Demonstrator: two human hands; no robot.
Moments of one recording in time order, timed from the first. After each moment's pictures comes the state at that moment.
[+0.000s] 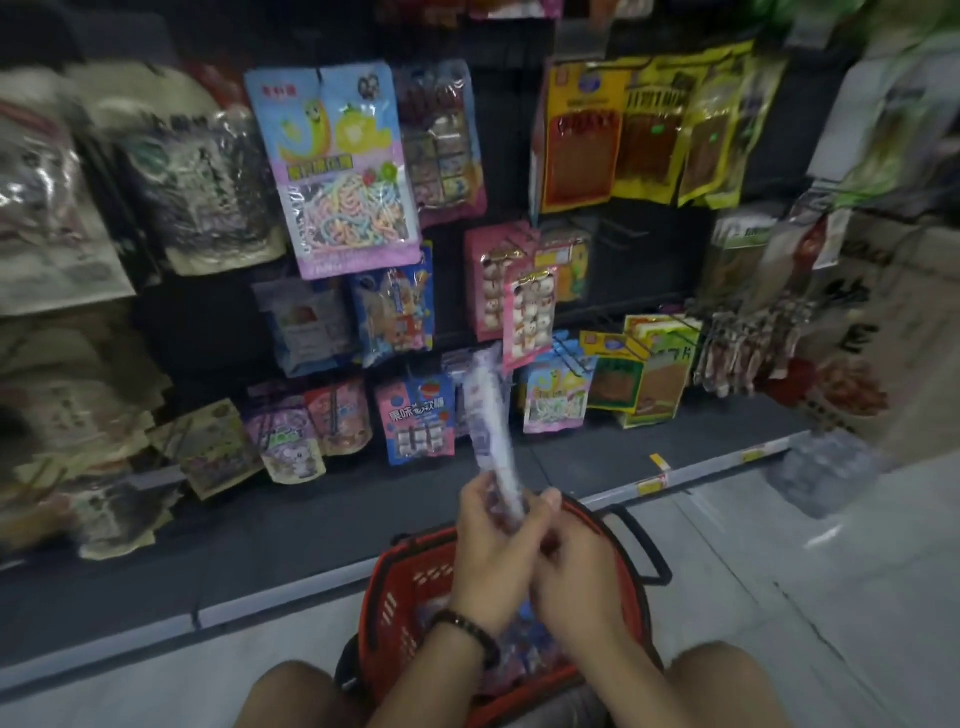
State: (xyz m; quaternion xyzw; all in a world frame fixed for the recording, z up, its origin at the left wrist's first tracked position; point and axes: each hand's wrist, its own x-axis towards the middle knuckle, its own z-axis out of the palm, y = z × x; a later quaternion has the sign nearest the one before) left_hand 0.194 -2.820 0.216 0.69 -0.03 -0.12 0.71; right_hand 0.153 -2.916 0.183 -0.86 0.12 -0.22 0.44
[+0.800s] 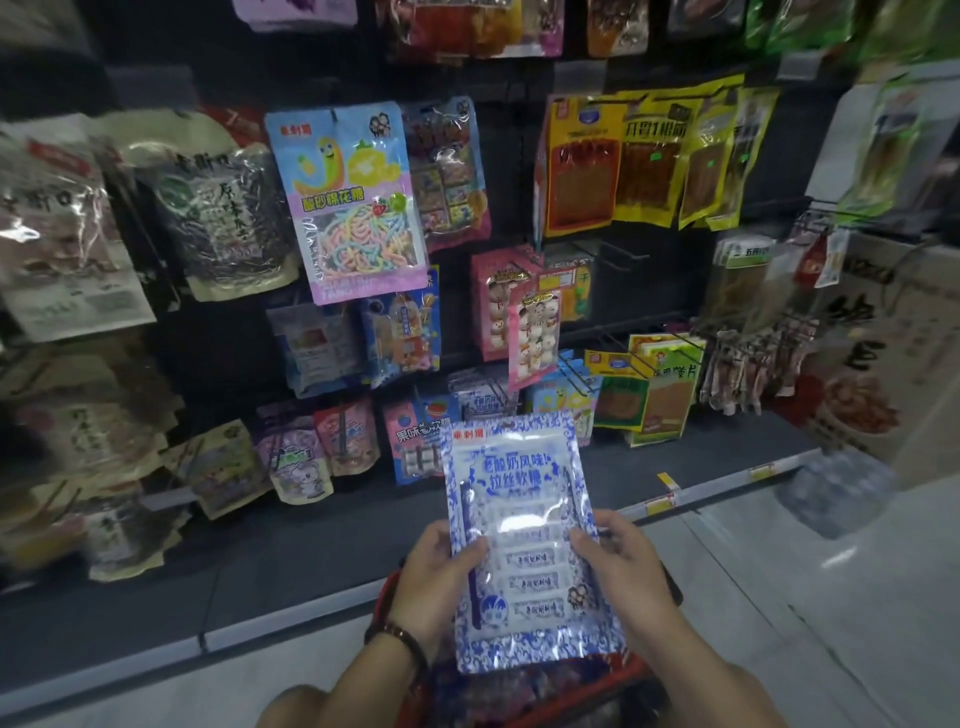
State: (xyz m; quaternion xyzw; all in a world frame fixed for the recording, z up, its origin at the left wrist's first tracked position) left_hand 0.230 -2.759 0.191 0.69 0.02 -0.20 0.69; right_hand 0.170 -2.976 0.152 -0.67 0.22 -0.14 0.70
